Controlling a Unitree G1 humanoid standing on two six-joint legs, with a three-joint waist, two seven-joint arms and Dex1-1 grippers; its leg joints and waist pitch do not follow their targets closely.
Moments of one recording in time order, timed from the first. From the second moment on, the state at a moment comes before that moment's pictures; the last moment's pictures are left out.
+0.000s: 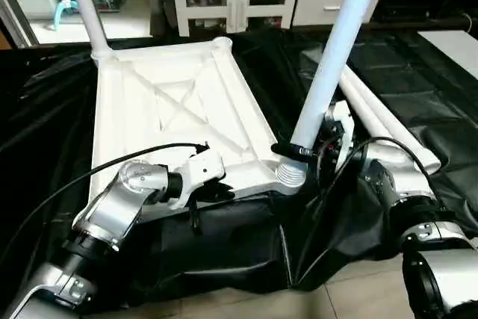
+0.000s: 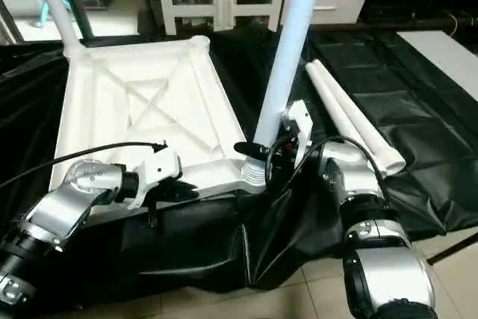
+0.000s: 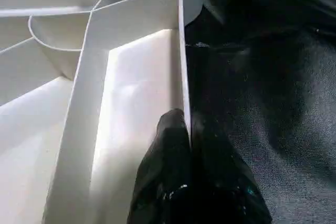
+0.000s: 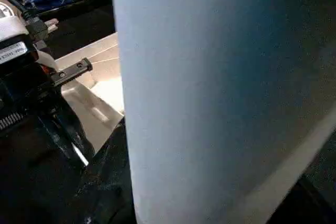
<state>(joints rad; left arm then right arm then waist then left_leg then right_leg) -0.47 0.47 -0.36 0.27 0.00 0.25 -1.06 -0.72 -0.32 -0.01 0.96 0.23 0.00 1.24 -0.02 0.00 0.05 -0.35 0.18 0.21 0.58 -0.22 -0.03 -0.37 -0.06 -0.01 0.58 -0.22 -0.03</state>
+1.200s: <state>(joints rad) -0.45 0.47 -0.37 0.29 0.00 0.24 -1.03 -0.61 -0.22 -0.10 0.98 0.36 -0.11 1.03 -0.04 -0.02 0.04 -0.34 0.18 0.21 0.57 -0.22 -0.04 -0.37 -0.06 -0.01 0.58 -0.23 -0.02</state>
